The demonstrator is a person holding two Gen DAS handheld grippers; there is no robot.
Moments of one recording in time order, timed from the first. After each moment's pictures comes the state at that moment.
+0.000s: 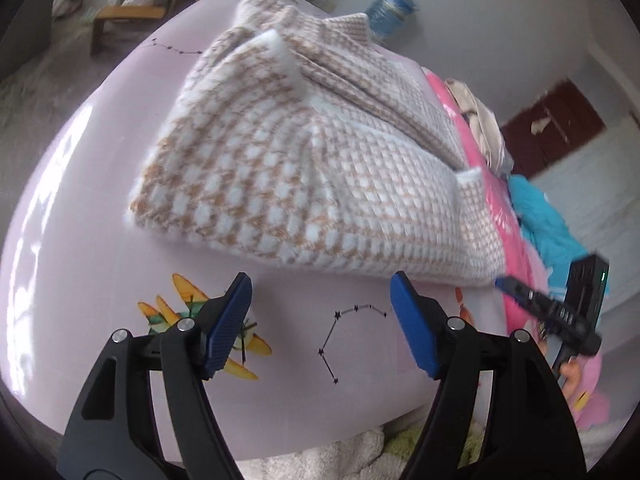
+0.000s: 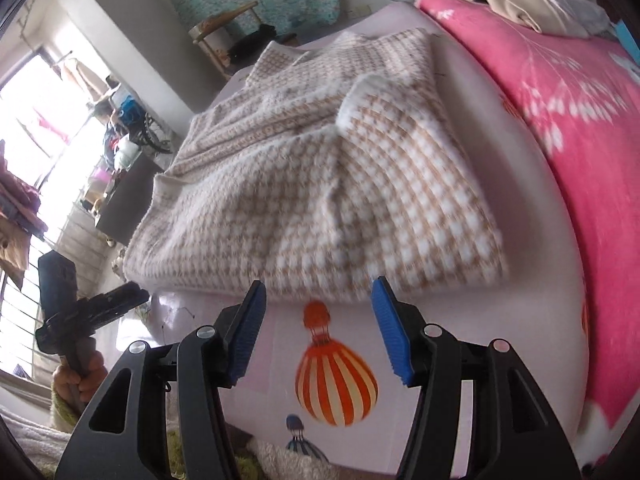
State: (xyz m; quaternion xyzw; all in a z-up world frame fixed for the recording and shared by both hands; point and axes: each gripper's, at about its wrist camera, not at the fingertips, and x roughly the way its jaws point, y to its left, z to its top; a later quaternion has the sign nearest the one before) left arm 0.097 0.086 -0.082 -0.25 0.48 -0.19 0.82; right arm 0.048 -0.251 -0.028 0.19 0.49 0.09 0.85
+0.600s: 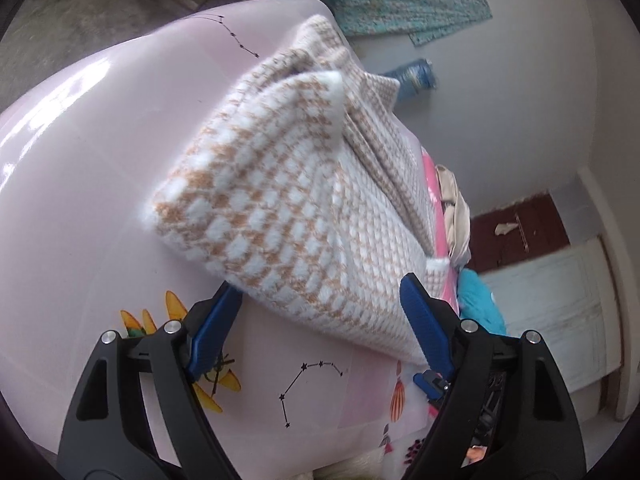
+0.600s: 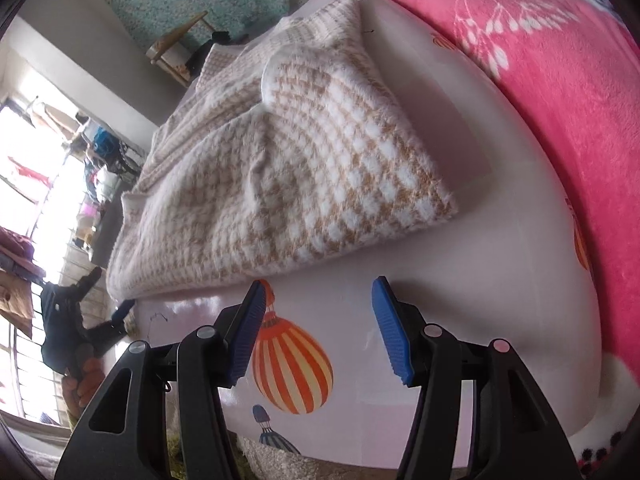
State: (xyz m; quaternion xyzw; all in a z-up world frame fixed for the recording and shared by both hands) left arm 0.108 0.116 -0.104 -0.44 0.42 -0.16 0.78; right arm 0.043 -0.287 -0.069 0.26 0.50 0.04 0.82
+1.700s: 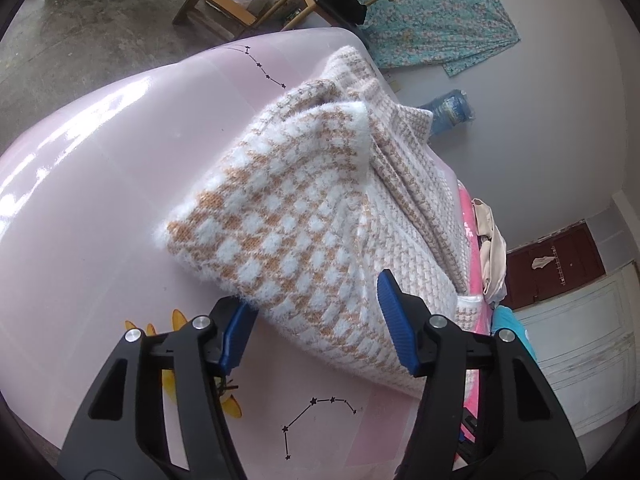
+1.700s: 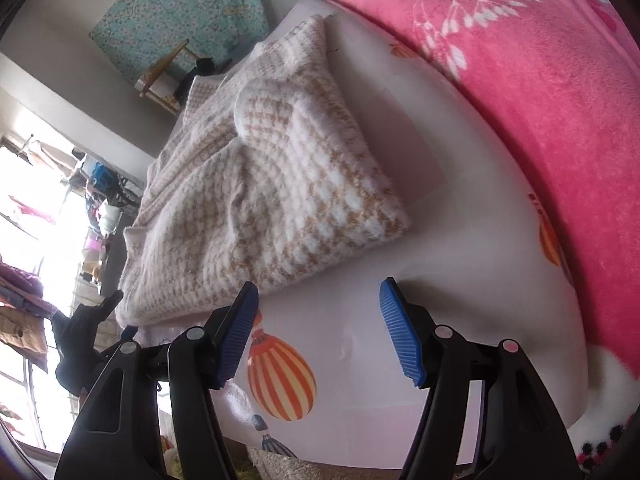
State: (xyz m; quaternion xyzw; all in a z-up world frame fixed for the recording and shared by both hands) left arm 0.111 0.112 -0.096 -0.43 0.40 -0.06 0.81; right arm 0.033 -0.310 -0.066 0.31 0.48 0.01 0.82
